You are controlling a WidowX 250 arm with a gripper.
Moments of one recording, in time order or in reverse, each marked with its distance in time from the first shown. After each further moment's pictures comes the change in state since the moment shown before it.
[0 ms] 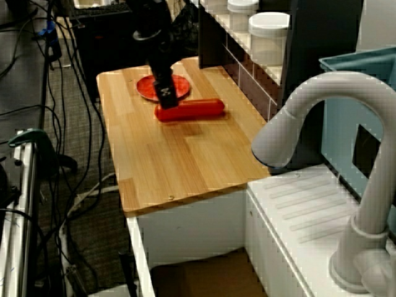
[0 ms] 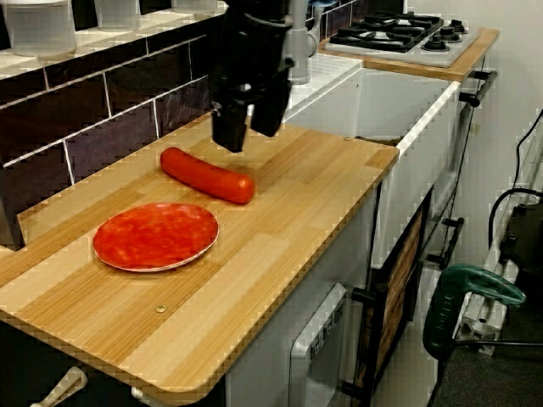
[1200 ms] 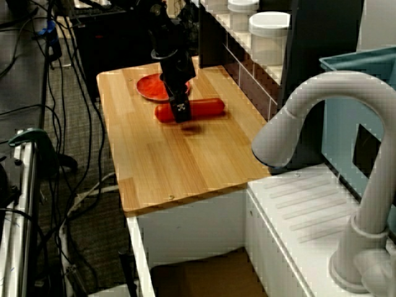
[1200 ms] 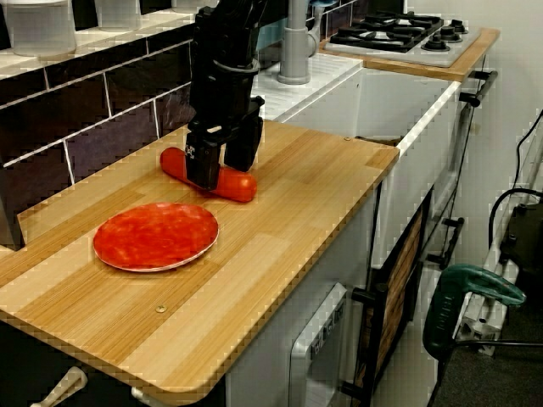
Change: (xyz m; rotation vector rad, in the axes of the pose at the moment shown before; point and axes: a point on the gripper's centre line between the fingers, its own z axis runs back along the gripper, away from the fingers) arm 0.007 0.010 -0.040 0.001 0.026 0.027
